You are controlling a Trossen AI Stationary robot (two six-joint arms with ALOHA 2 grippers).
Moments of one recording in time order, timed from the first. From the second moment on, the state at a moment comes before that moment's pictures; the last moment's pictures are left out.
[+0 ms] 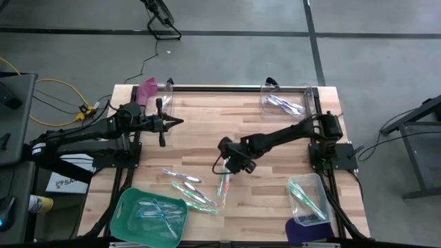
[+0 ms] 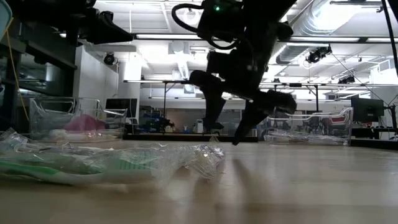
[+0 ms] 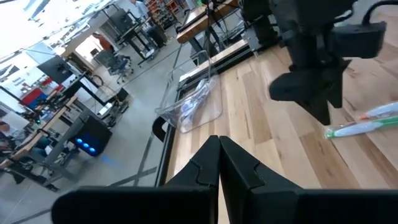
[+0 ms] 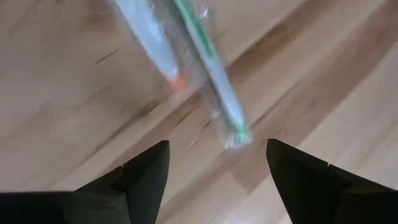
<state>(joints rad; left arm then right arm) 0.33 0.58 0.48 -0.04 0.10 0.64 0.08 1.93 1.25 -0.47 0.08 -0.86</state>
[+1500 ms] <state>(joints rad) 0.33 0.58 0.48 -0.08 0.10 0.64 0.06 2.00 1.25 -0.40 0.12 -0.75</state>
